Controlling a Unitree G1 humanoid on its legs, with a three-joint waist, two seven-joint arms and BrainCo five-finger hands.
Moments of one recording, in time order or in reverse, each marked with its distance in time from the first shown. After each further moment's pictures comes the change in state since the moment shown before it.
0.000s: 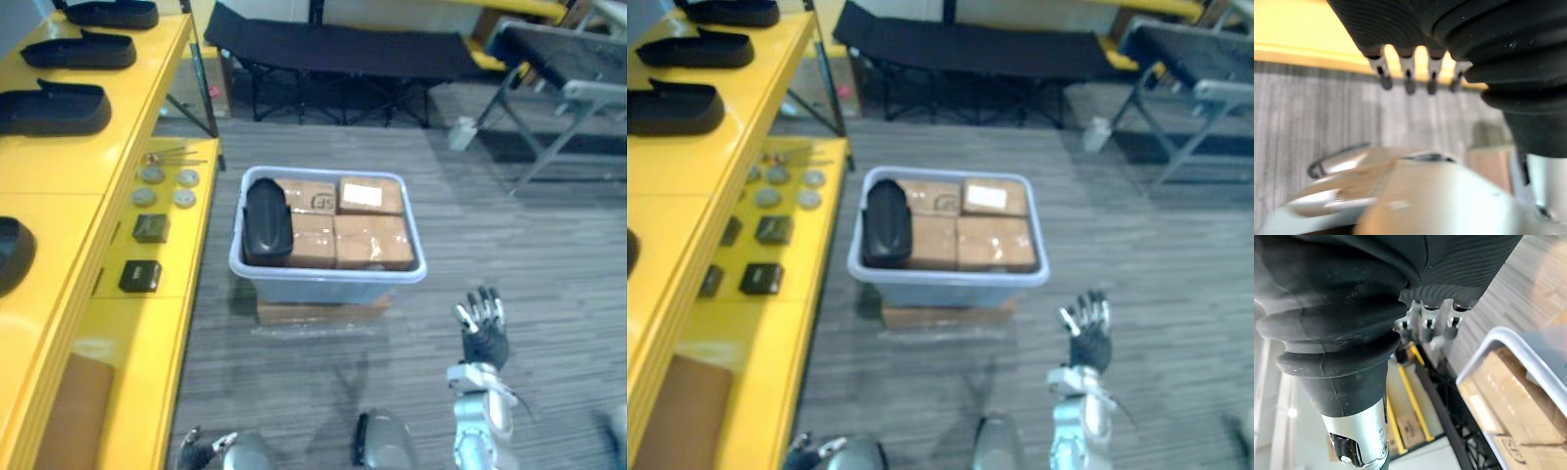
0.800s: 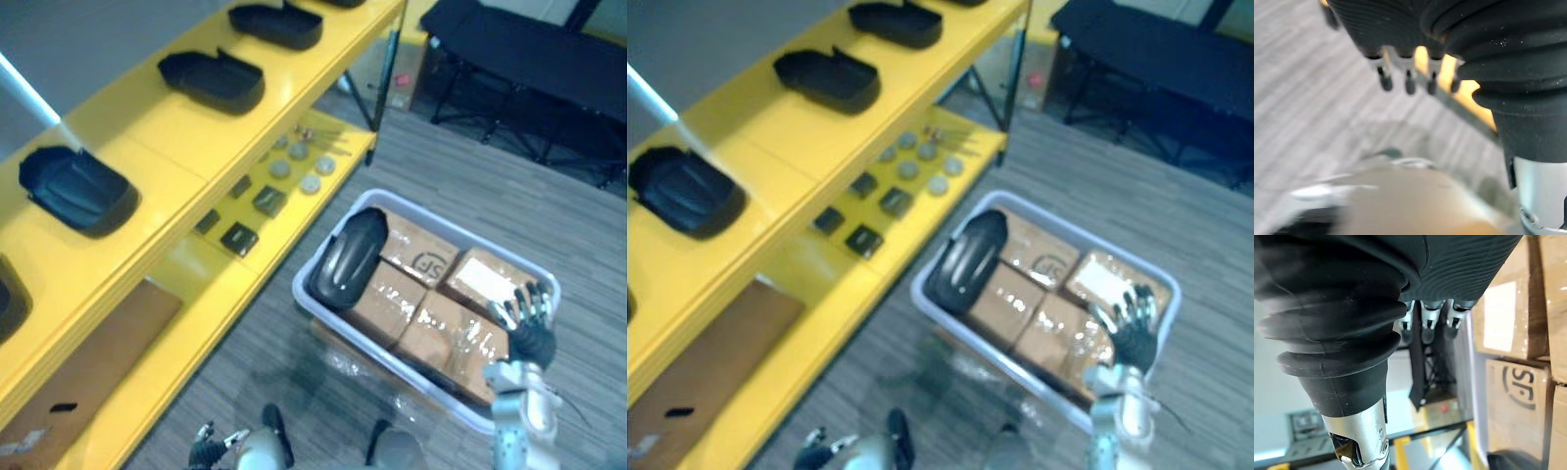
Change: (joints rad) left arm 0.003 -0.041 -0.003 -0.049 0.002 0.031 -0.037; right arm -0.169 -0.074 -0.158 0.089 -0.202 0.044 -0.152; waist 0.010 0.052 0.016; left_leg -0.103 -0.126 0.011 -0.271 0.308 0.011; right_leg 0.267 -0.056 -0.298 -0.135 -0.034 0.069
